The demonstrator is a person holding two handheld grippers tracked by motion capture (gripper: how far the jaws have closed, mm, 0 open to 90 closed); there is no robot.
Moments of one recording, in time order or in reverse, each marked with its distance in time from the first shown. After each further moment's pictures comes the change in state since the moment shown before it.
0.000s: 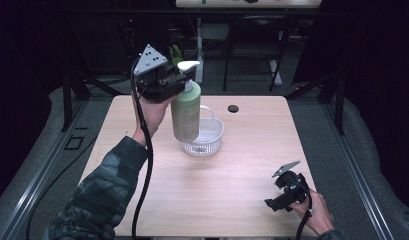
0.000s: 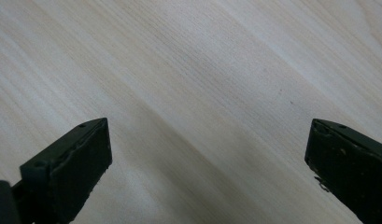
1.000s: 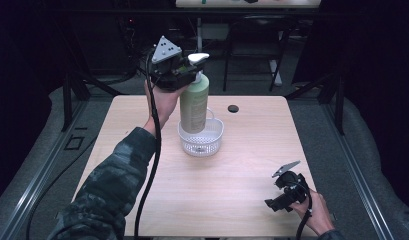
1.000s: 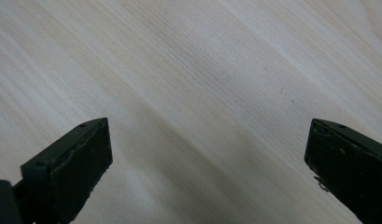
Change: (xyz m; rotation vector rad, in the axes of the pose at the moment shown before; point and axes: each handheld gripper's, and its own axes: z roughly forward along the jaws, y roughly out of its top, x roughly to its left) left arm 0.006 0.003 0.039 0.021 0.015 0.000; right arm 0.000 0.000 0.000 0.002 0.001 -0.002
